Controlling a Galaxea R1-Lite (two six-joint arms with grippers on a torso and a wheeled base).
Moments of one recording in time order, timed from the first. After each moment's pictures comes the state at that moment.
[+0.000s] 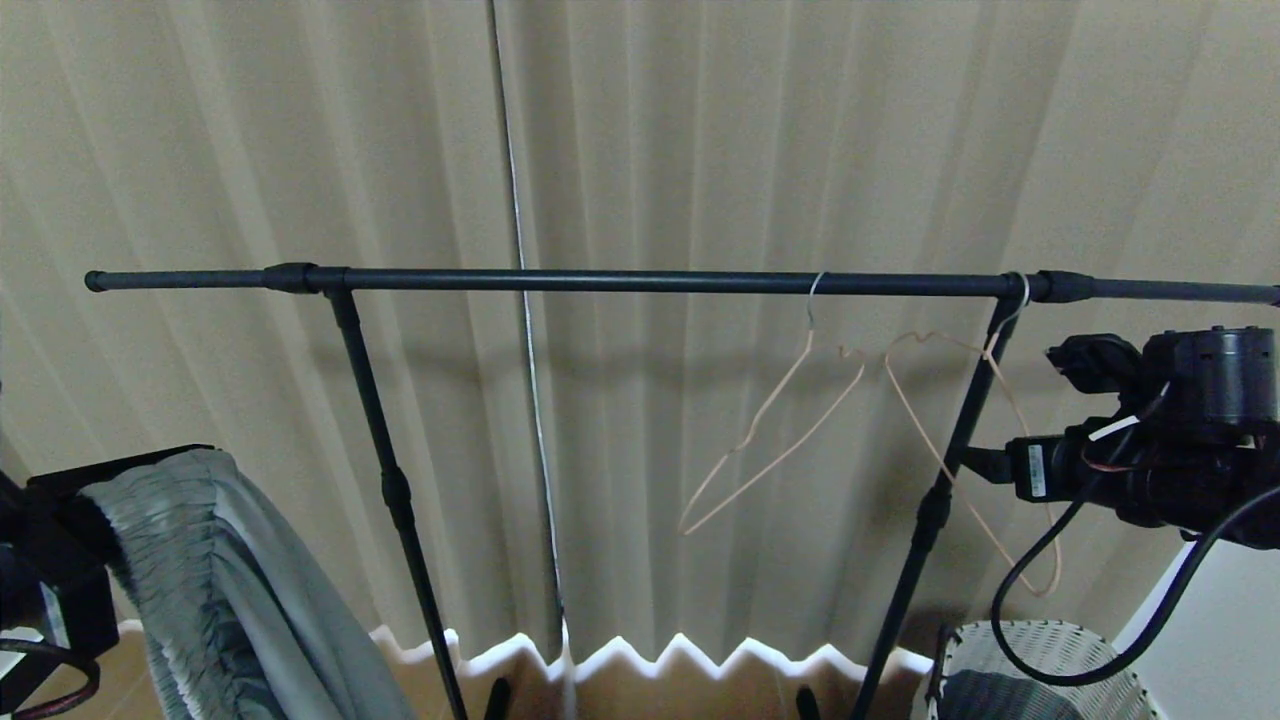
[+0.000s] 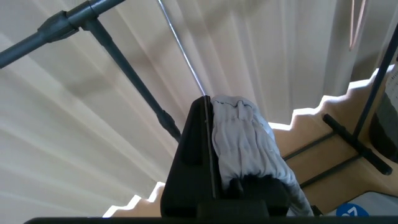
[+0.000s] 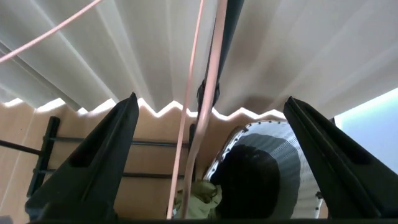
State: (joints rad) left arm -0.14 0.96 -0.56 -0.17 -0.19 0.40; right arm 0.04 1.67 -0.73 -0.36 -0.09 0.04
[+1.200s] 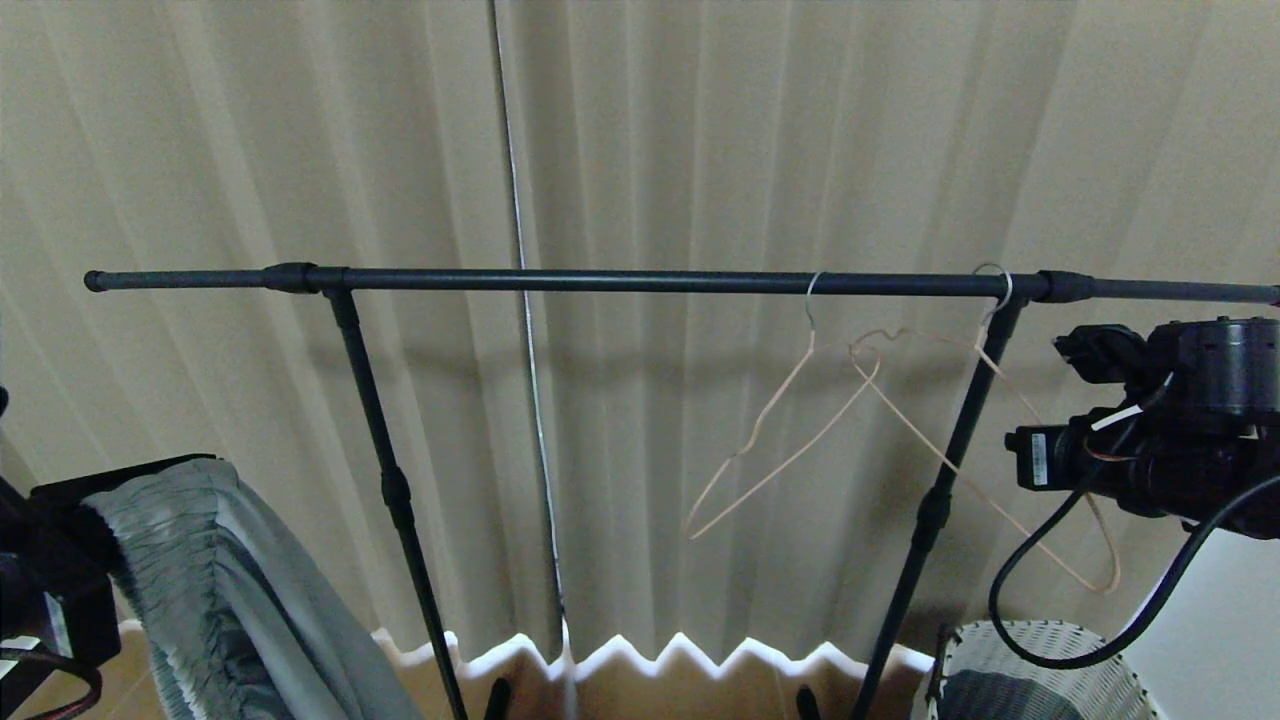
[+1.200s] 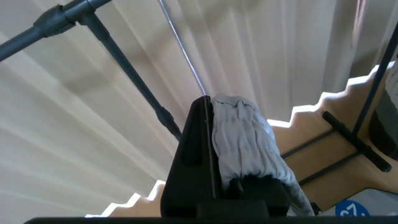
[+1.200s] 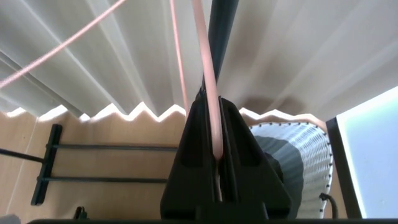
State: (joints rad) left arm -0.13 0.96 -0.55 -0.17 -0.19 0.40; right arm 0.04 1.66 -0.75 -0.36 -0.09 0.06
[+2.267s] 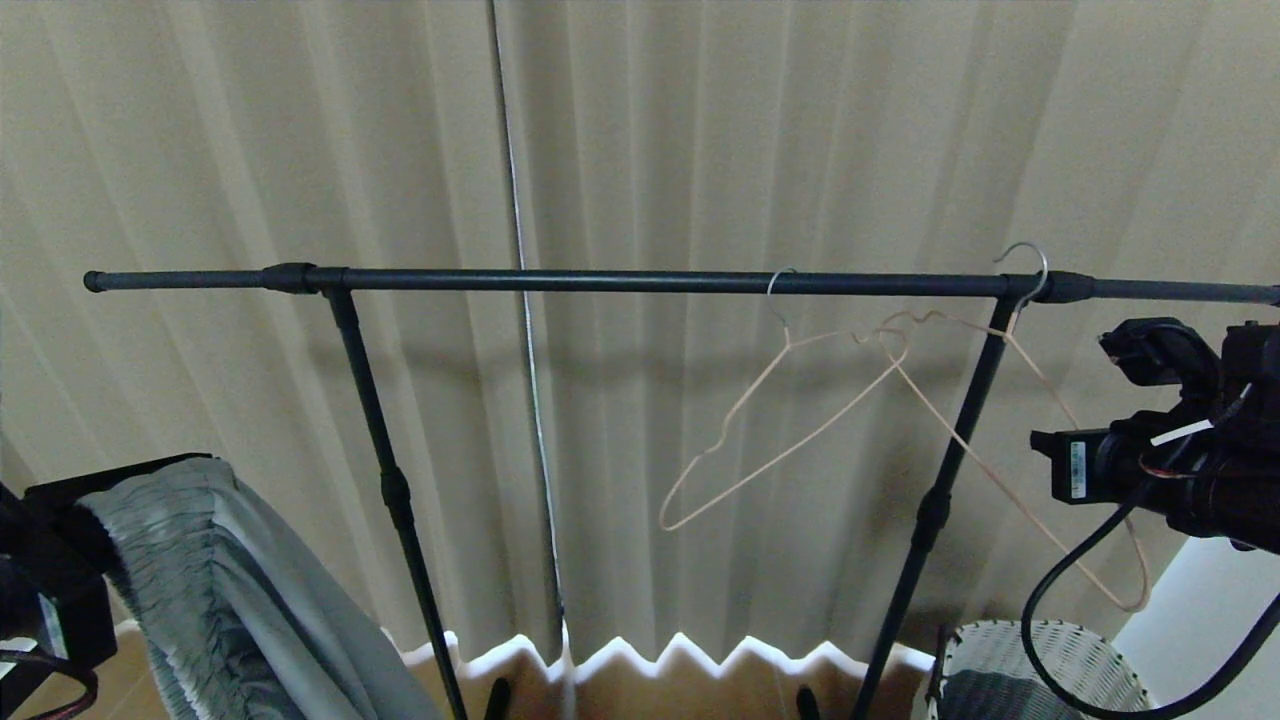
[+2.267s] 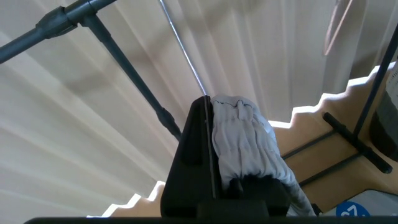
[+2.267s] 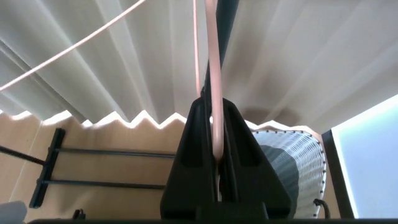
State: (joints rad) left arm -0.13 0.95 -0.55 -0.17 -0.19 0.40; right arm 0.07 1.52 -0.66 -0.36 -0.09 0.04
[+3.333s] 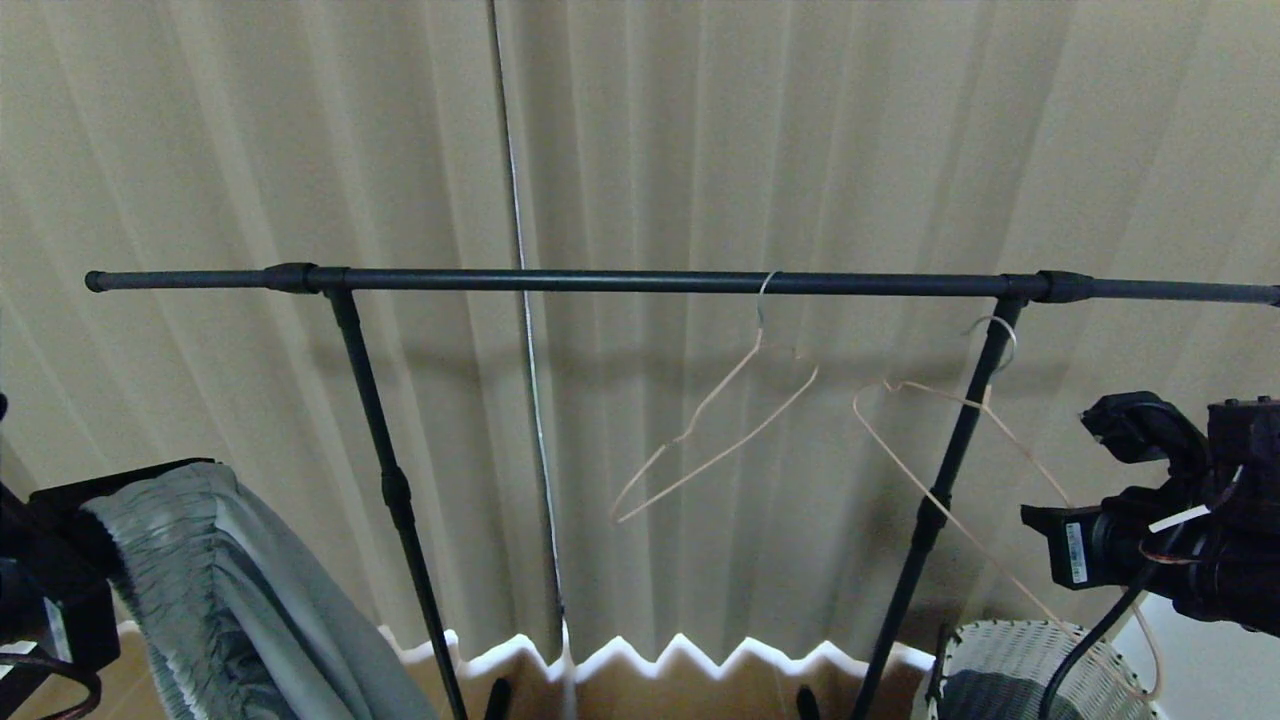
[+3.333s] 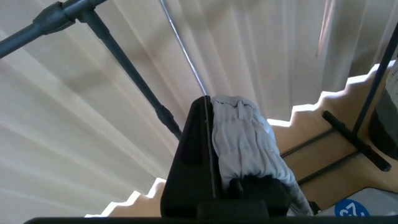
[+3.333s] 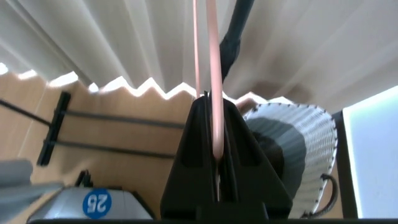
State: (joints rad) left arm -0.13 0.95 -0.54 -0.17 -0.19 0.40; right arm 0.12 1.48 -0.49 -0.36 -0.09 0.04
